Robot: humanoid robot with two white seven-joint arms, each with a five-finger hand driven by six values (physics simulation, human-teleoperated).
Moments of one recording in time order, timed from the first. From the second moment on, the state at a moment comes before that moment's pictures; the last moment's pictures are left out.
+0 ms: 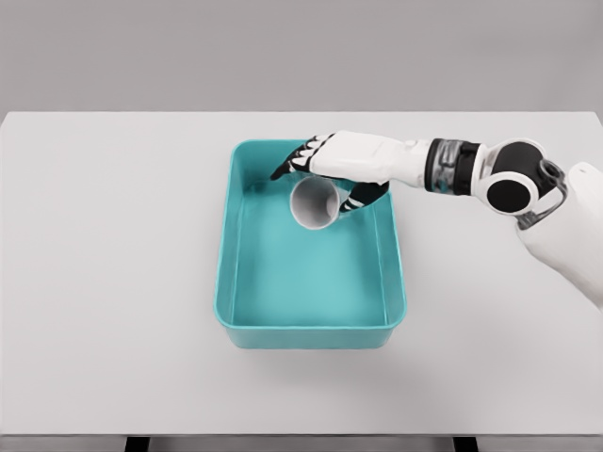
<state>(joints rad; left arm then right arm) 0.06 0.00 -0.18 -0.08 0.11 -0.04 0.02 -0.80 -0.54 0.76 -1.57 0.31 -0.33 0.61</state>
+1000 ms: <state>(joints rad) 0.06 0.00 -0.18 -0.08 0.11 -0.04 0.02 -0.38 -0.59 0.07 -1.32 -0.17 -0.40 0.61</state>
